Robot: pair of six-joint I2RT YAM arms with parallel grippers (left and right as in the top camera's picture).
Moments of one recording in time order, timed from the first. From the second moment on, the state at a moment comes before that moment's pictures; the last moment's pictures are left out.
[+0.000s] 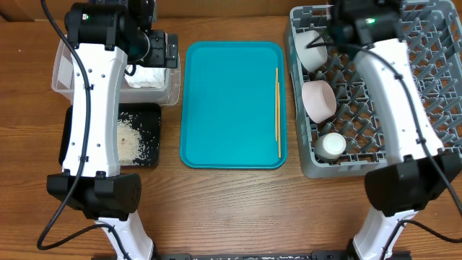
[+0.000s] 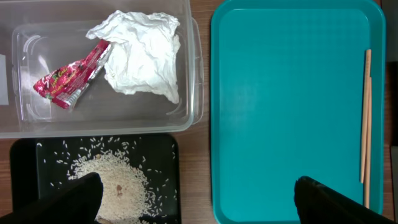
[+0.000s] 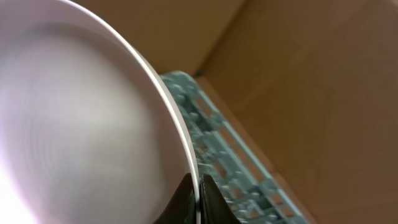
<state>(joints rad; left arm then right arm) -0.09 1.98 2.31 -1.47 0.00 -0.08 0.16 1.99 2.12 -0.94 0.97 0.19</state>
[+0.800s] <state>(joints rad) -0.09 1.98 2.31 -1.47 0.00 -0.08 0.11 2.09 1.85 -0.61 0.88 -0.16</state>
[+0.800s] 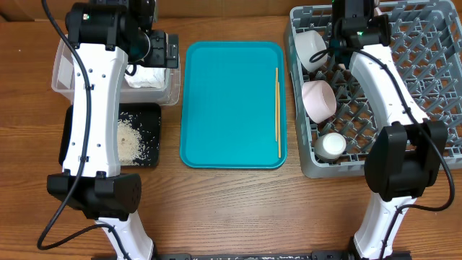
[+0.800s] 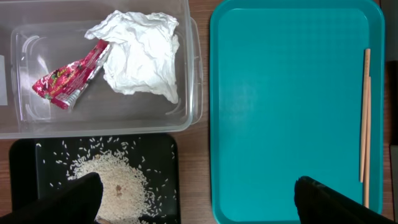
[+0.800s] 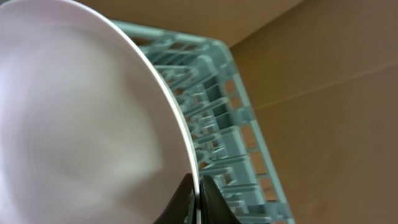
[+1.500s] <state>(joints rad) -0.09 1.98 2.31 -1.47 0.00 -0.08 0.11 1.77 1.84 -0.74 0.41 0.15</state>
